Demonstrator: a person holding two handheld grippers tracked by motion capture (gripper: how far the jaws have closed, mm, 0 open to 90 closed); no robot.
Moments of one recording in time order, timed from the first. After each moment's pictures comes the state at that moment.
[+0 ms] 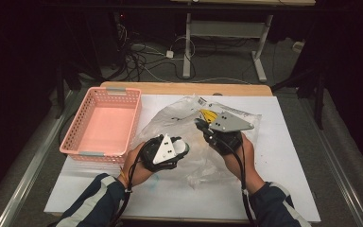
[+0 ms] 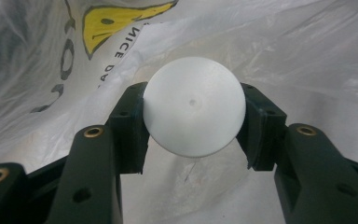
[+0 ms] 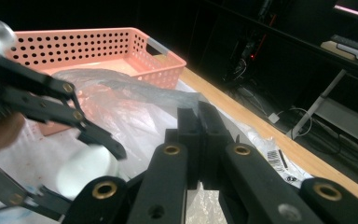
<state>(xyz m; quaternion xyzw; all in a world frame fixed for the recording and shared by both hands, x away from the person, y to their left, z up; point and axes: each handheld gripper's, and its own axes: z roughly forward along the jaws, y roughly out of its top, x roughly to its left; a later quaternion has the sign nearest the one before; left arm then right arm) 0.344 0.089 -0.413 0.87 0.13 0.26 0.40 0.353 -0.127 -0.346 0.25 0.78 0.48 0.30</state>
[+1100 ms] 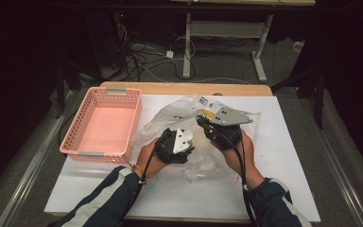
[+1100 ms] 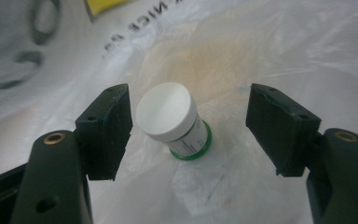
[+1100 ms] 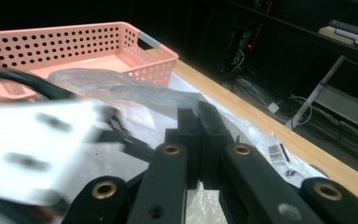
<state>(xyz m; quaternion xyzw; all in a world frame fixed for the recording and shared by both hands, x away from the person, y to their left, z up) 0.368 0.066 -0.435 0.87 0.17 0.29 0.36 0.367 -0.129 -0.348 0.27 0.79 0.48 0.29</state>
